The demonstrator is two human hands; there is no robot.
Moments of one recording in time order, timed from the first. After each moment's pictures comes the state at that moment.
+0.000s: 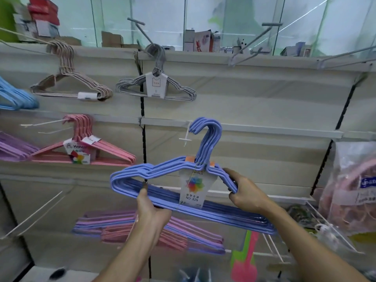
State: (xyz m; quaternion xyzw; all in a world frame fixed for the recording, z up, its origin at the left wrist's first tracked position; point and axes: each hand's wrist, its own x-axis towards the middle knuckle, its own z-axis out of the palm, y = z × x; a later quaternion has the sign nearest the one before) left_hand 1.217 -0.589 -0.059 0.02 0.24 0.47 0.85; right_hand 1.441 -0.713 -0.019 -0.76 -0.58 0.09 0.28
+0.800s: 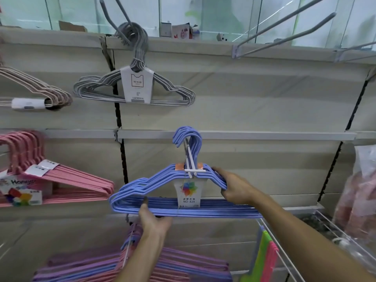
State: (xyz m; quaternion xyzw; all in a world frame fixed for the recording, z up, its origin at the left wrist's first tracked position) left_hand 1.312 -0.420 -0.106 0.01 0.22 0.44 0.87; right_hand 1.513 -0.549 -0.025 -0.81 -0.55 0.06 0.18
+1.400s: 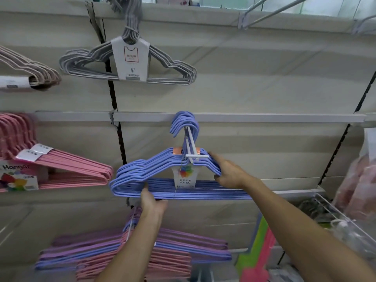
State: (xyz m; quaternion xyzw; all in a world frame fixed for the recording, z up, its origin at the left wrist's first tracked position) left_hand 1.323 -0.387 -0.128 0.06 0.29 0.44 0.85; right_hand 1.523 -0.519 -0.053 -0.81 -0.56 0.05 0.17
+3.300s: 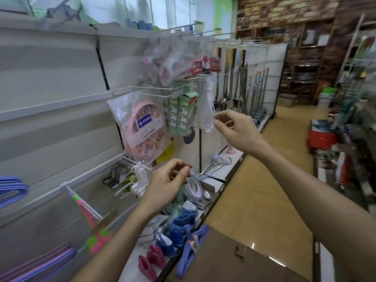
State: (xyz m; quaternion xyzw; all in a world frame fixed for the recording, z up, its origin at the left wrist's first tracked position) left_hand 1.438 -0.981 -0.057 0.81 -0.19 0.15 0.53; right_hand 1.511 -1.209 0.028 -0.88 -0.19 -0.26 0.35
